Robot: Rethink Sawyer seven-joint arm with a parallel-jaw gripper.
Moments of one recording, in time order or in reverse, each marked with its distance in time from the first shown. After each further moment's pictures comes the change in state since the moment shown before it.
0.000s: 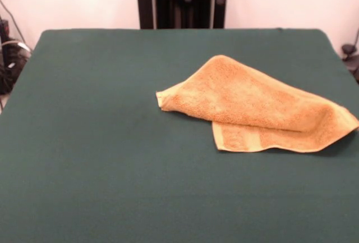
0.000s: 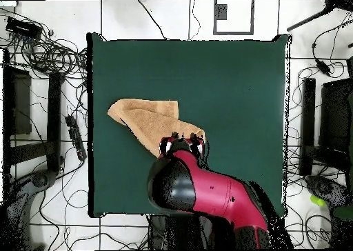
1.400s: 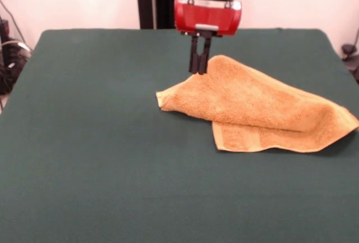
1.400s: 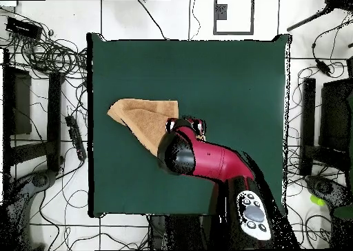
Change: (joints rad) arm 0.005 0.306 0.001 -0.171 0.000 -0.142 0.000
